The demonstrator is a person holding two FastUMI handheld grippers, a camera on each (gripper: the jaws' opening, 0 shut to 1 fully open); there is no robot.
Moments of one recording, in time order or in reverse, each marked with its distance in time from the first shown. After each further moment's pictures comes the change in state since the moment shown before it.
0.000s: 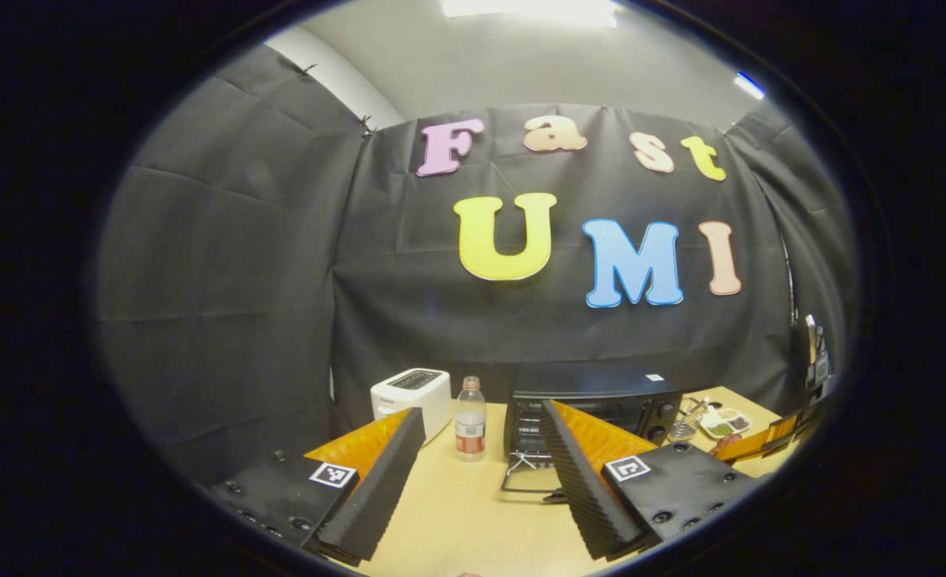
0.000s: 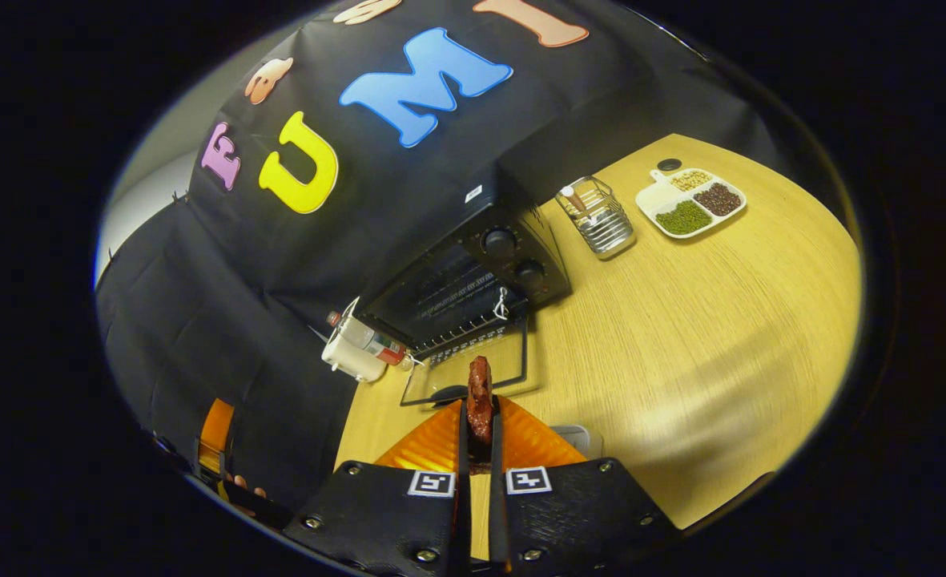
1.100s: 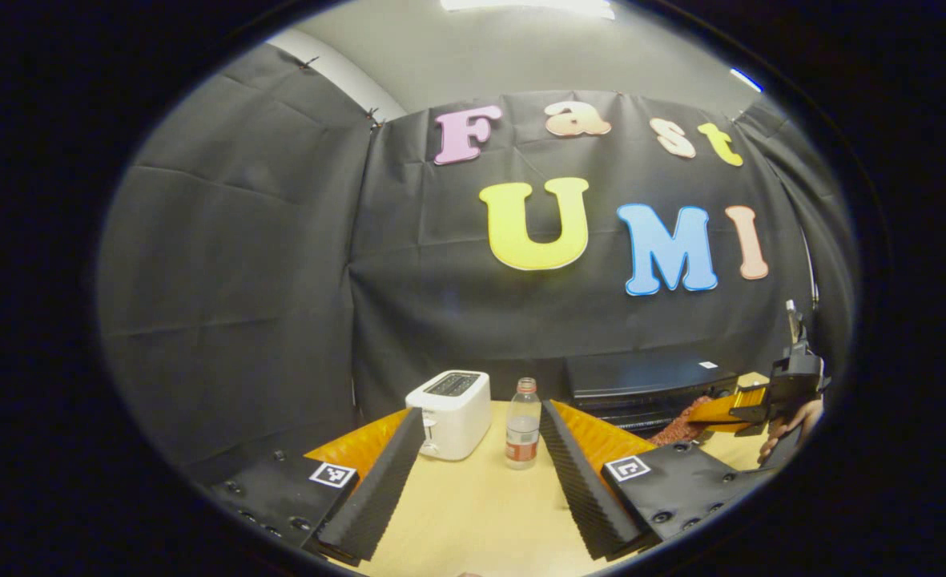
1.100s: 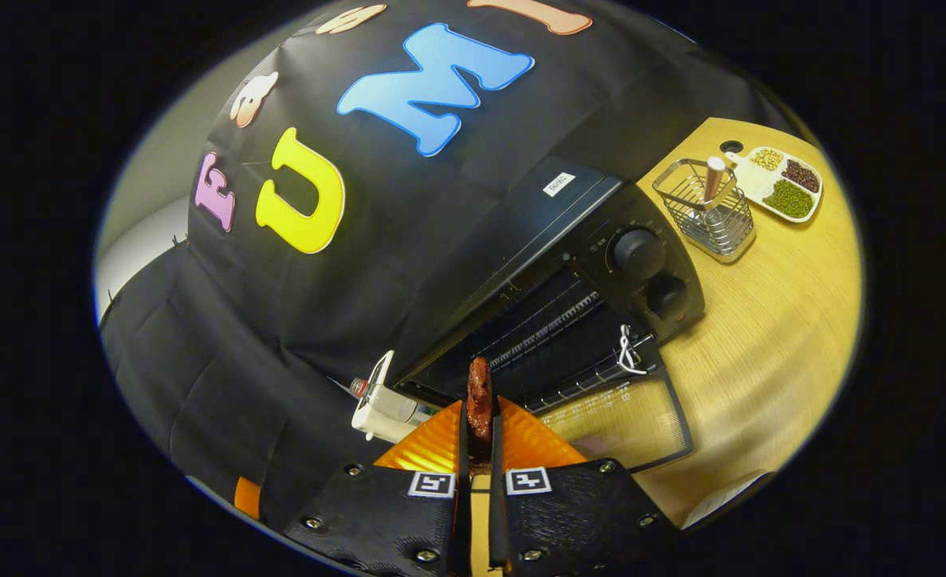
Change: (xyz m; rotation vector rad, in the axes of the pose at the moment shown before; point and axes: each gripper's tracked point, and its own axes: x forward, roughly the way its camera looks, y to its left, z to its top) left arm 0.058 0.084 -0.015 0.049 0.031 0.047; right arm 0.157 0.082 0.039 0.126 -0.142 0.086
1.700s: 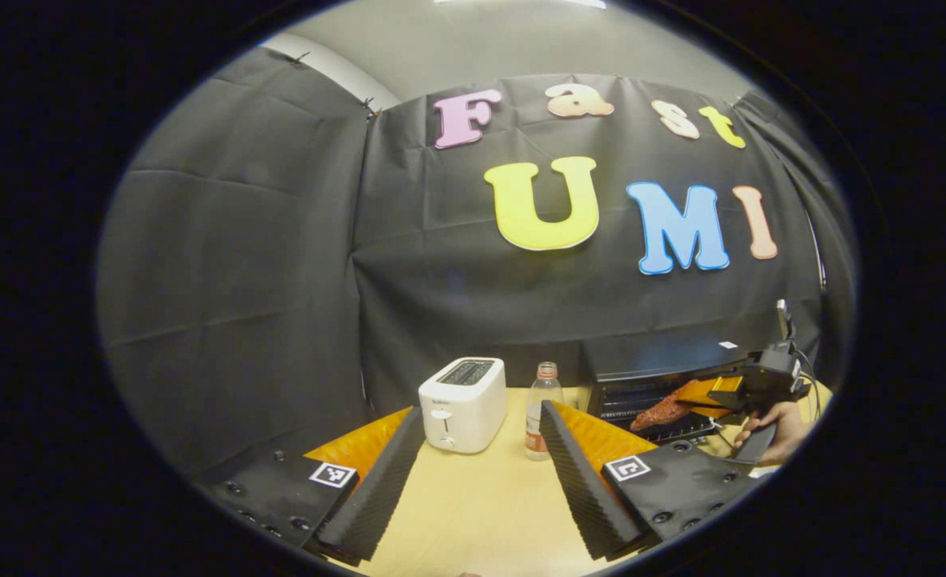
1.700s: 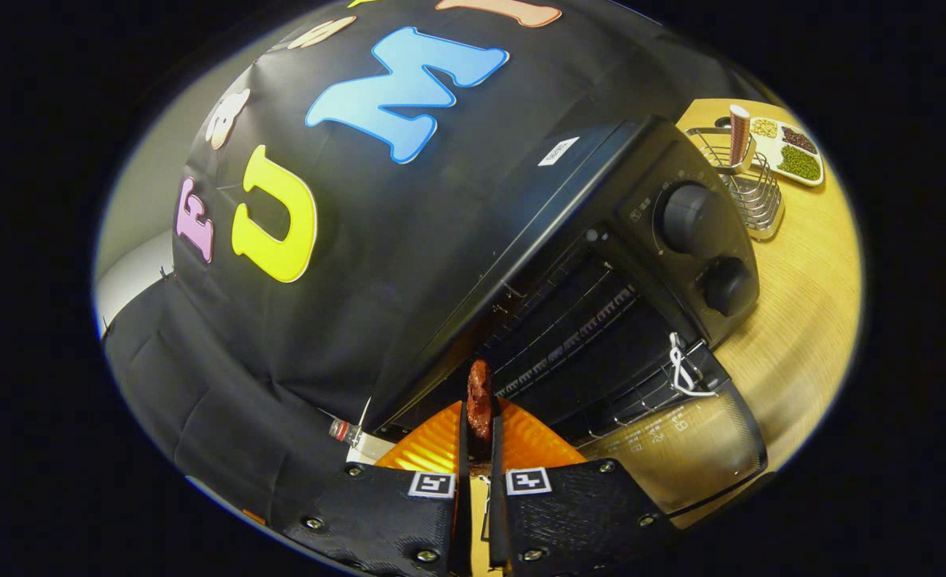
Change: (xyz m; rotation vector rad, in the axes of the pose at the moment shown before) left arm 0.021 0.017 -0.016 0.042 0.057 0.011; right arm 0.076 -0.006 0.009 0.070 -0.103 -0.006
